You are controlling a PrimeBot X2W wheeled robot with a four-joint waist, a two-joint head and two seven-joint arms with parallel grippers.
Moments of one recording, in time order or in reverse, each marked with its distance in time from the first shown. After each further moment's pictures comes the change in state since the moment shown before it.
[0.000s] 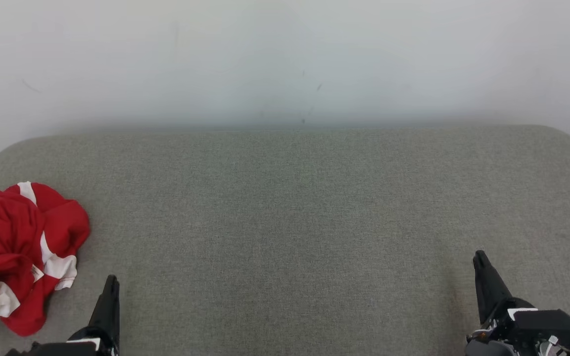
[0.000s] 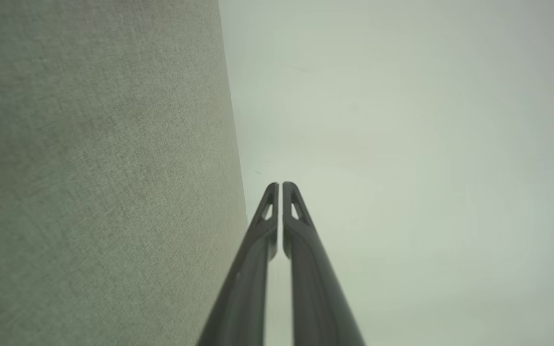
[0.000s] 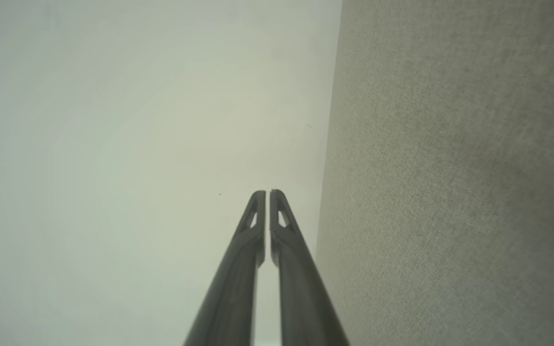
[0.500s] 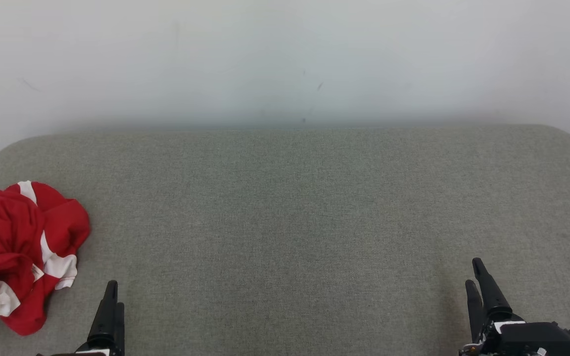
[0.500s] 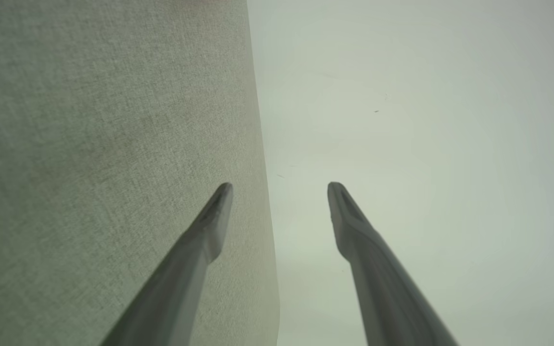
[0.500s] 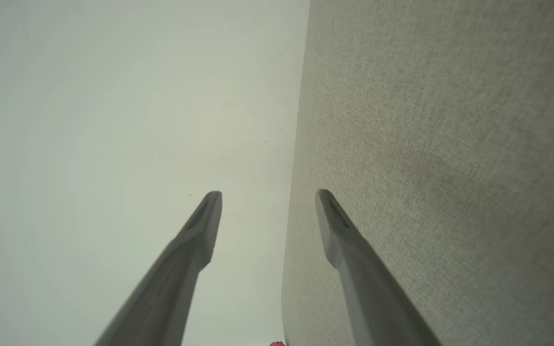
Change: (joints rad) left arm 0.040 -0.006 -0.025 0.013 0.048 0.001 -0.059; right arm 0.041 0.004 0.040 0.017 -0.068 -0.004 -0.058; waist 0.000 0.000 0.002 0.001
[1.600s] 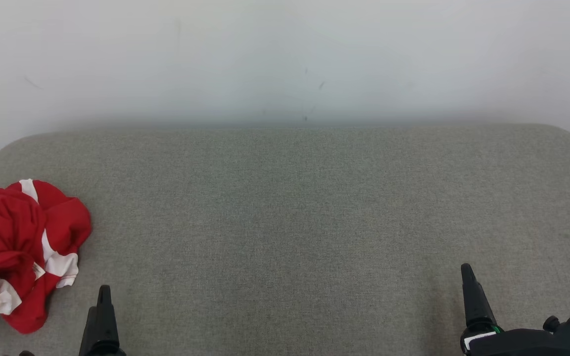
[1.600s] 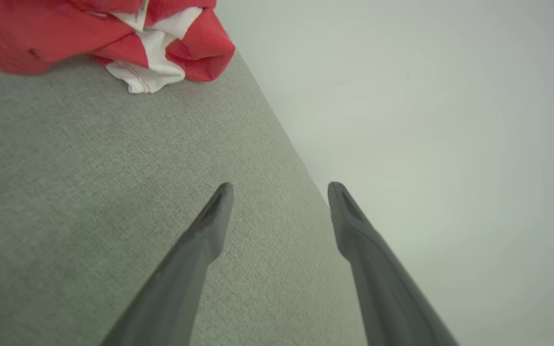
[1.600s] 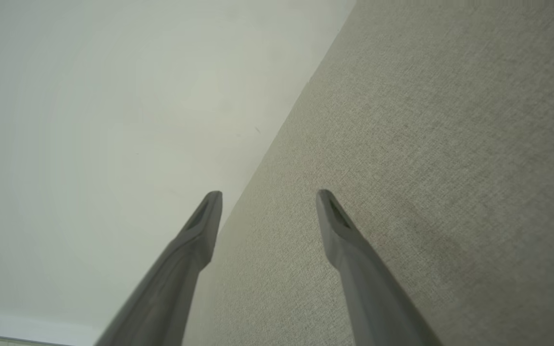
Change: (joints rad) left arm 0.040 0.002 0.004 -0.044 0.444 0.023 -0.127; right arm 0.038 -0.001 0.051 -0.026 -0.444 0.000 -0.122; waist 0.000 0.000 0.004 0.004
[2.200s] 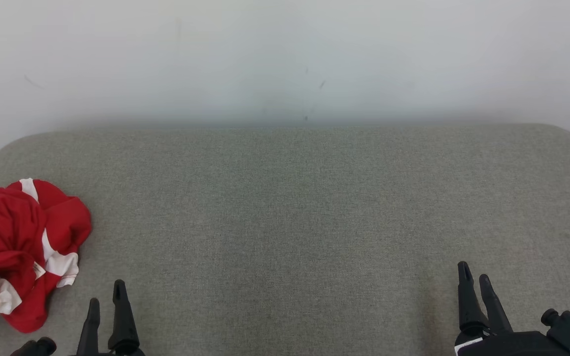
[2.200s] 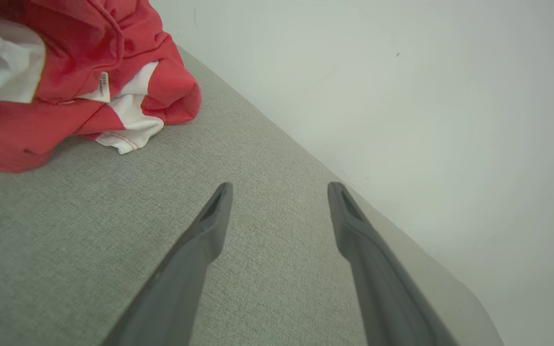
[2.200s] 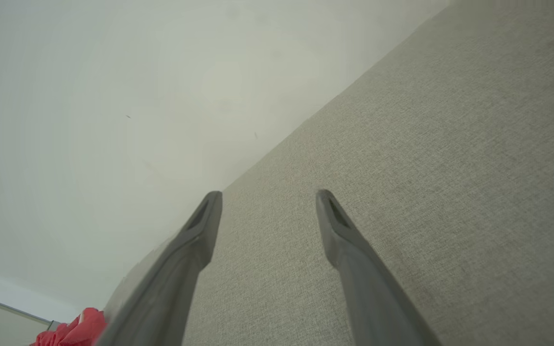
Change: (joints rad) left arm 0.024 0.001 -0.061 -0.084 0.348 0.088 -0.057; right arm 0.022 -0.001 0.003 -0.044 -0.329 0.001 -0.056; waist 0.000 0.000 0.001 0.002
